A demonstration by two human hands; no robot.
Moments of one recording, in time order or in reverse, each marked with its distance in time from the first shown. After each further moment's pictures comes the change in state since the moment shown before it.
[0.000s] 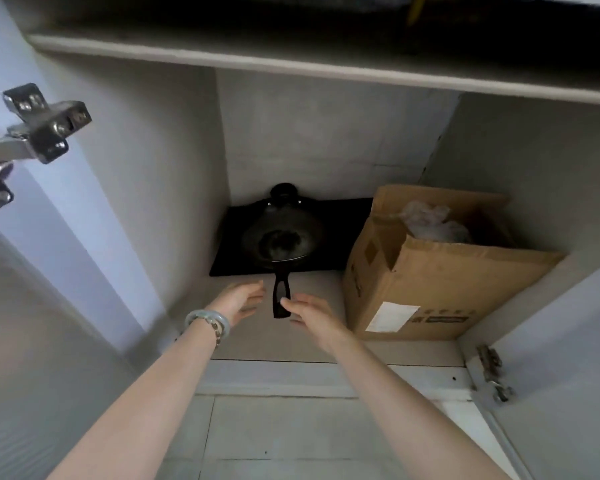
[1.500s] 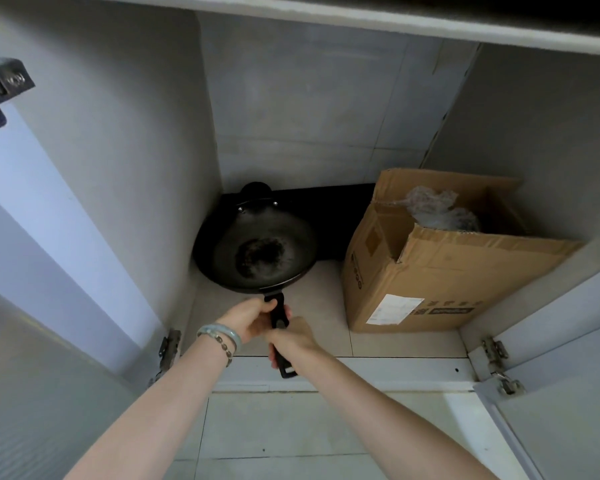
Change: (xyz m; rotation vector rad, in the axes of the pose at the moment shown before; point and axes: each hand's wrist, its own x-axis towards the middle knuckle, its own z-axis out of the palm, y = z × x) left_hand -0.003 -0.026 0.034 -0.343 -0.212 -0.205; right_hand 0.001 0.033 0.040 -0.161 0.112 0.234
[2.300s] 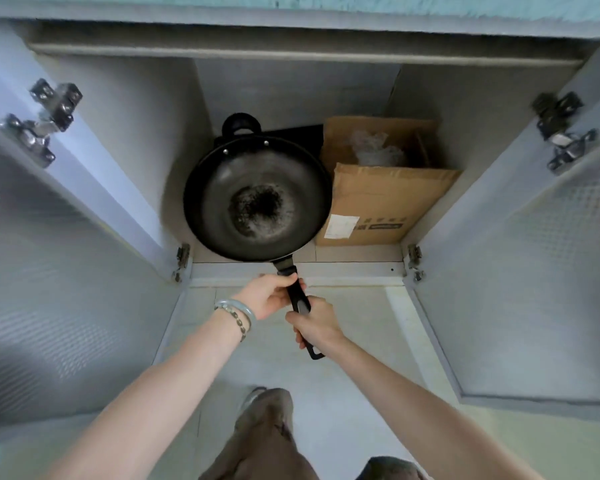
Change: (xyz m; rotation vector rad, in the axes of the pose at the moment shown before) left_hand -0.198 -0.087 0.132 -0.034 0.007 -0.096; right_hand -0.230 0.079 -0.109 -0.096 -0.031 -0.125
